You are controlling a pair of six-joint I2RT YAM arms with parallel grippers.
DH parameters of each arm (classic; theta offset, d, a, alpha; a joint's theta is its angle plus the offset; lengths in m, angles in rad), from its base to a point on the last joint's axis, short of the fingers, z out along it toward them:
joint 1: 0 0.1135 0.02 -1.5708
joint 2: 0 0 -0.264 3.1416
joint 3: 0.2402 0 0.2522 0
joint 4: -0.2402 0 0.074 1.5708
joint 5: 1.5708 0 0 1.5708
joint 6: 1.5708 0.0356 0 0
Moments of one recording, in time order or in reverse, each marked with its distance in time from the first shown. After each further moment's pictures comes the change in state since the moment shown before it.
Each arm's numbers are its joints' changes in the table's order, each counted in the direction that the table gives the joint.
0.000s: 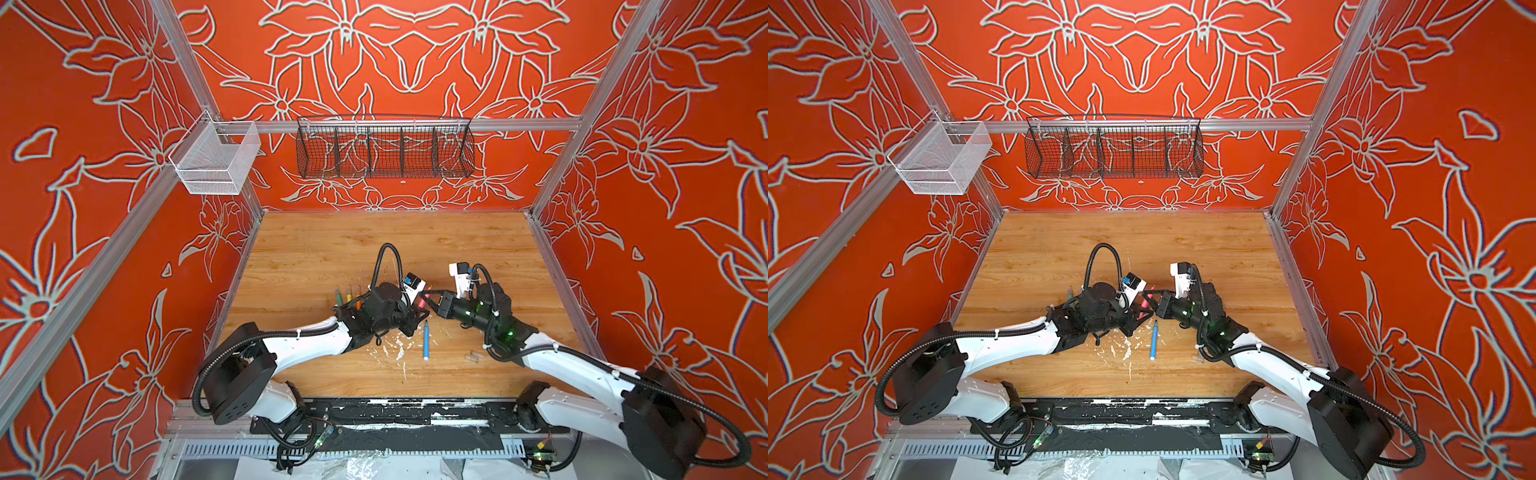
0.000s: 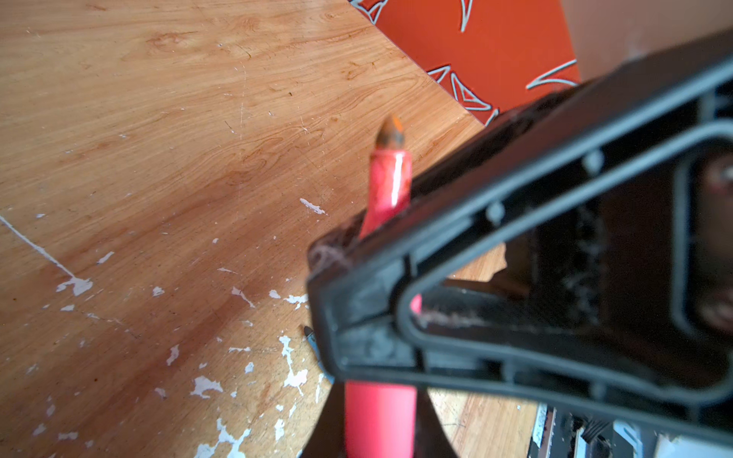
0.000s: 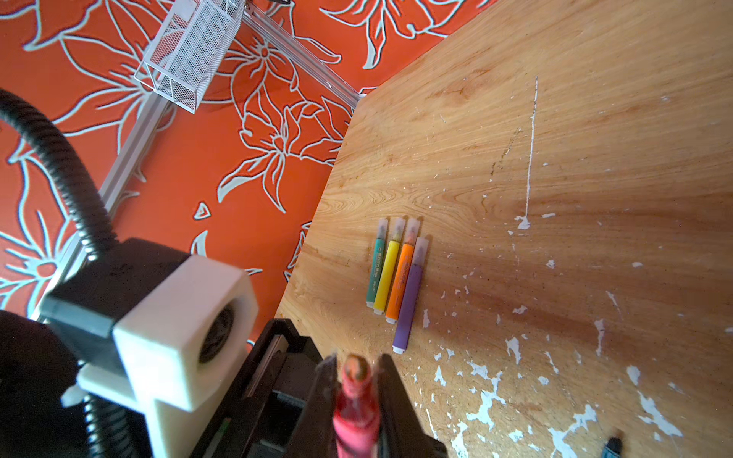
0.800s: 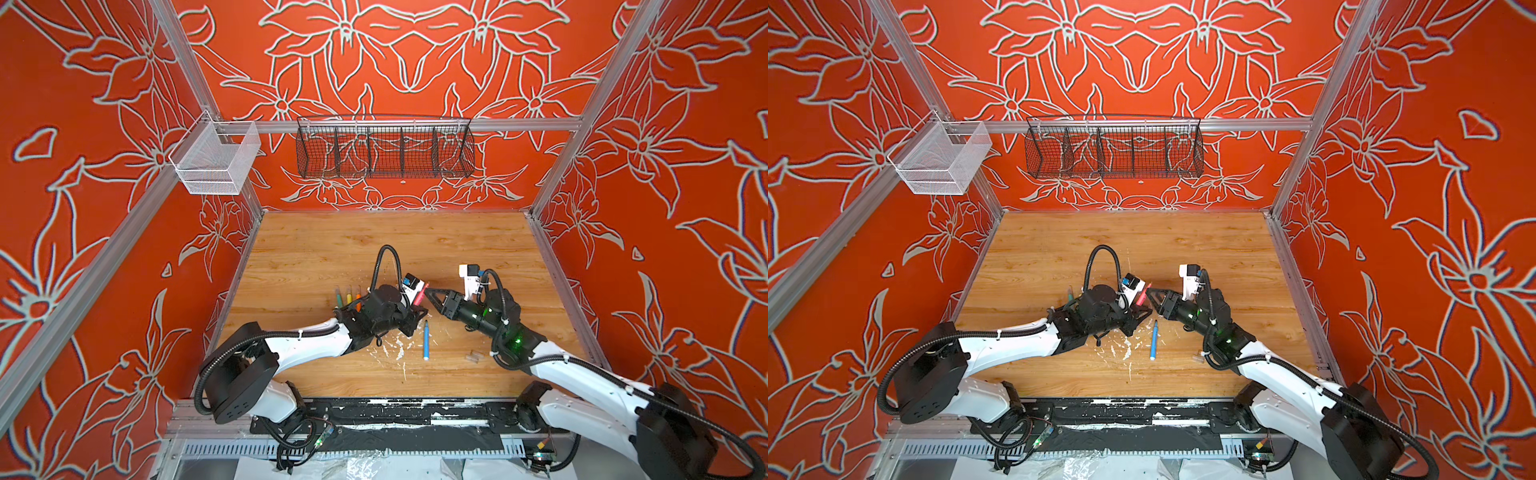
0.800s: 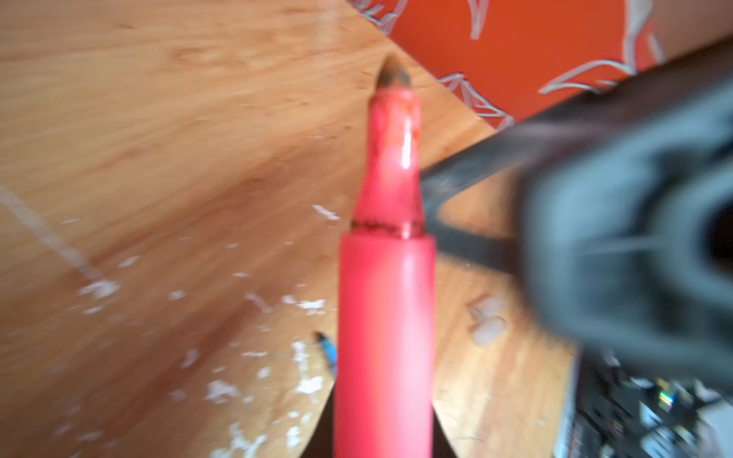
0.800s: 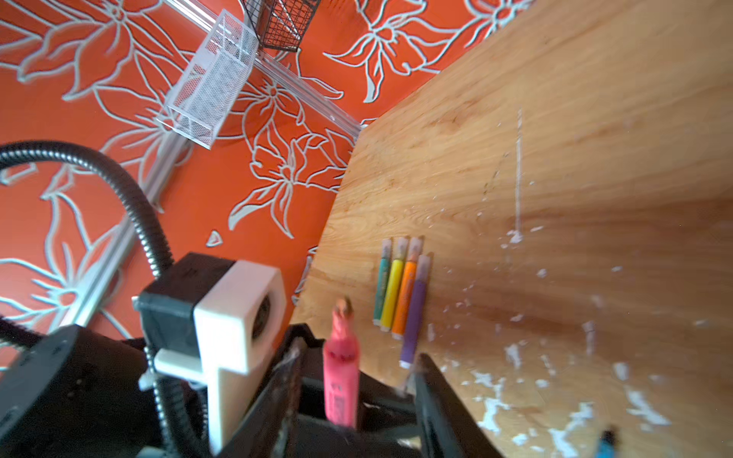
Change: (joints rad) left arm 0.002 -0.005 -0.032 0.037 -0.078 0.002; right arm 0.002 -0.116 -0.034 -0.040 0.105 0.024
